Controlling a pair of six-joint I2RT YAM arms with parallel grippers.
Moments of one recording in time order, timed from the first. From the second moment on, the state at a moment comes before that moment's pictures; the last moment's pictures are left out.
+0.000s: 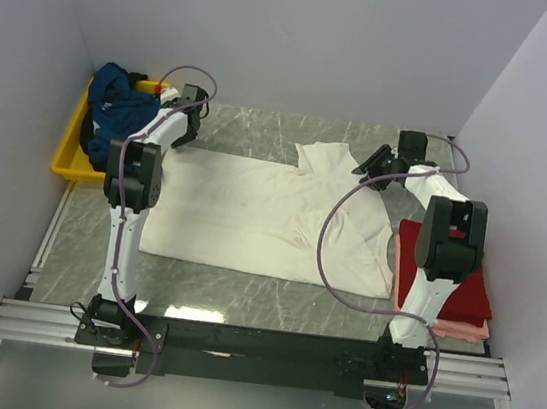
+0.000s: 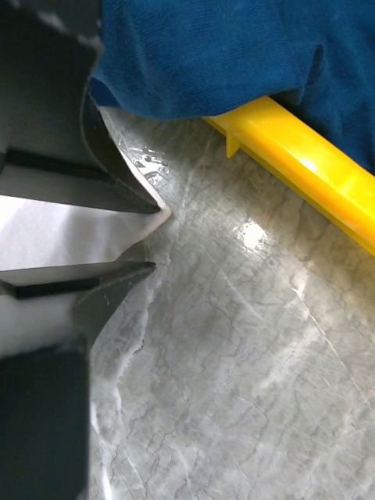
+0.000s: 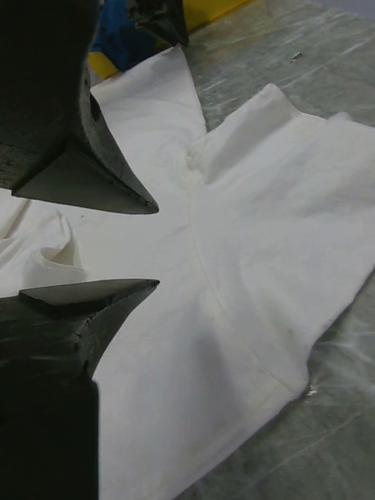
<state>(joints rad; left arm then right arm) -0.12 2.43 2.05 -0.64 -0.56 -0.71 -0.01 1.94 1.37 -0.29 -0.32 0.72</state>
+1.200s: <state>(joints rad) -0.11 2.43 2.05 -0.62 -0.51 -0.68 -0.01 2.34 1.95 -0.66 0.03 0.61</state>
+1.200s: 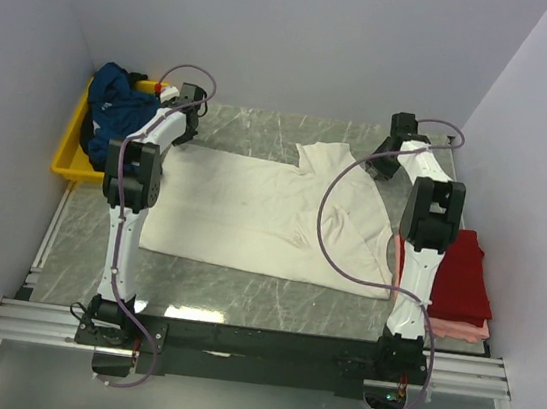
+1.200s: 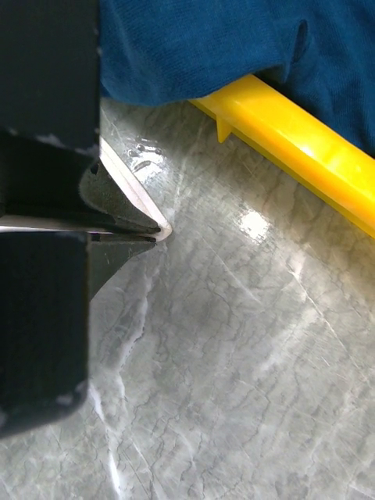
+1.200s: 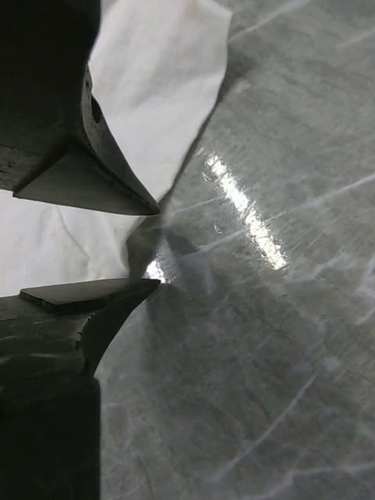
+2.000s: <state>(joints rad) -0.11 2.43 2.05 -0.61 -0.48 -0.68 0.04 2.36 1.96 -0.67 0.06 0.59</state>
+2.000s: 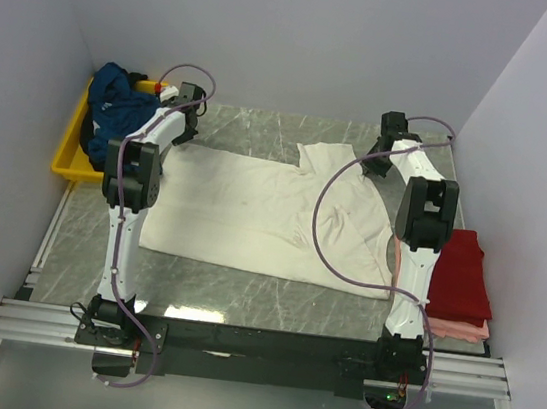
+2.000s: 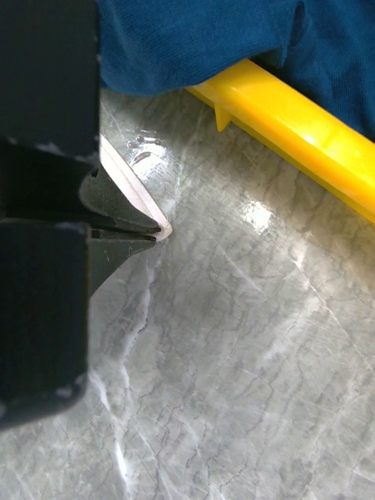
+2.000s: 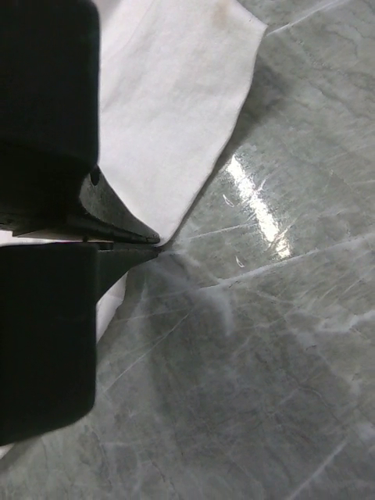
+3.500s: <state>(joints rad) -0.05 2.34 2.08 -0.64 -0.29 -0.68 -0.03 1.98 1.70 -0.62 0.04 0.57</state>
